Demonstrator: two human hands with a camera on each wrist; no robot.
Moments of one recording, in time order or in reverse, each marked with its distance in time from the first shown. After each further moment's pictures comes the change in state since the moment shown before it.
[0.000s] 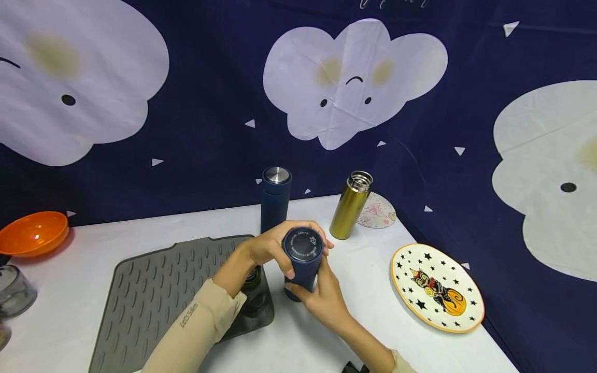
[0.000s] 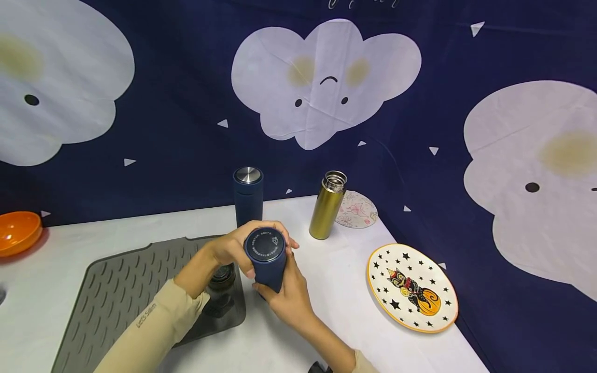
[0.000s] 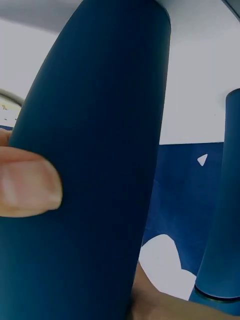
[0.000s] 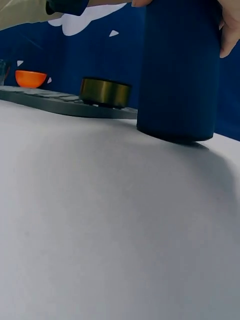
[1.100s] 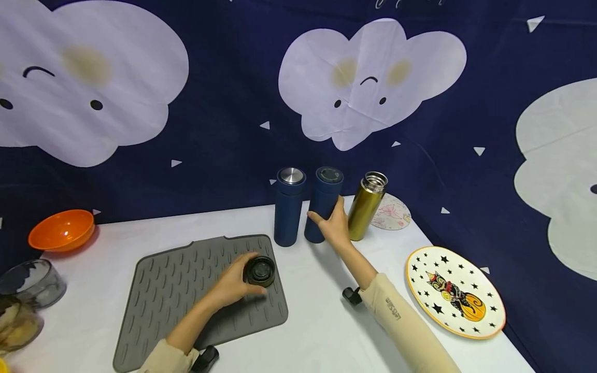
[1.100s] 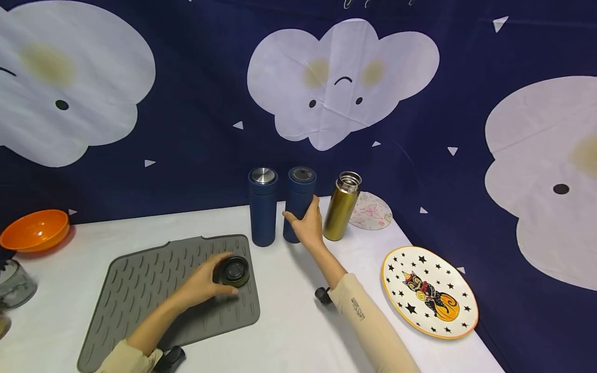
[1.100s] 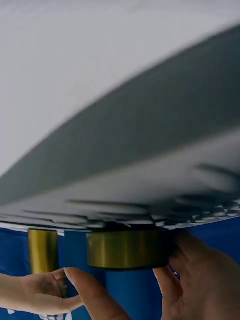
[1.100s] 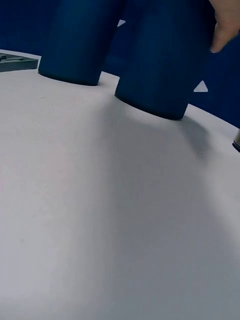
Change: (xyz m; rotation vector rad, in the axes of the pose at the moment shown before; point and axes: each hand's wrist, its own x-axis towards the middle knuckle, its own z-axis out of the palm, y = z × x) left_hand -0.137 -0.044 0.018 0.748 0.831 -0.578; right_hand 0.143 0.052 -0.001 -0.051 0.194 0.223
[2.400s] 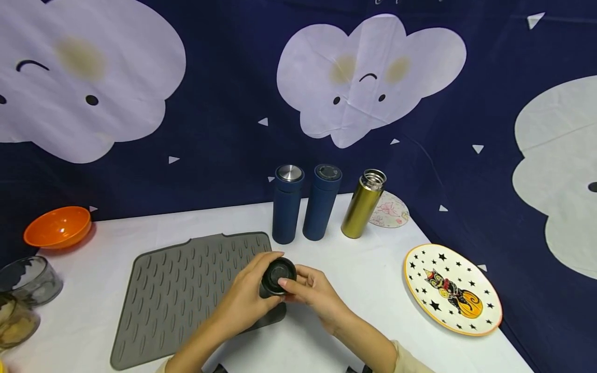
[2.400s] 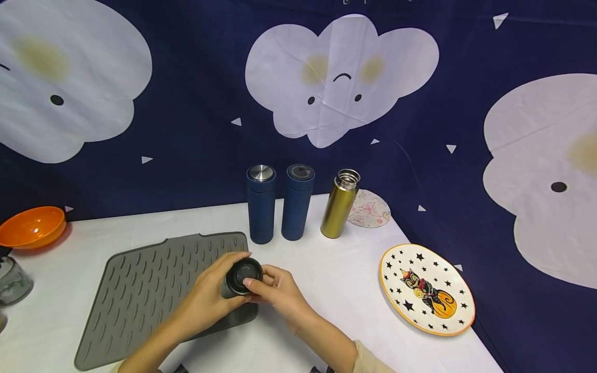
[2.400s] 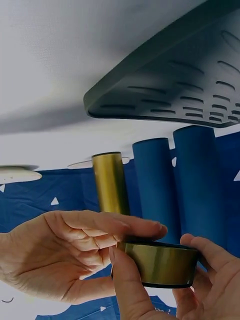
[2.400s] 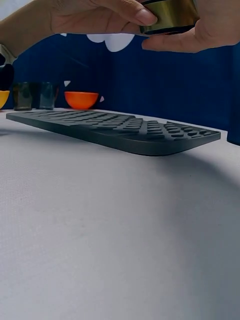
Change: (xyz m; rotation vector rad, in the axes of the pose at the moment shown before) left_hand -0.042 0.077 0.019 0.120 0.198 0.380; right_hand -0.149 -0.045 -0.014 0.594 -0.699 0.265
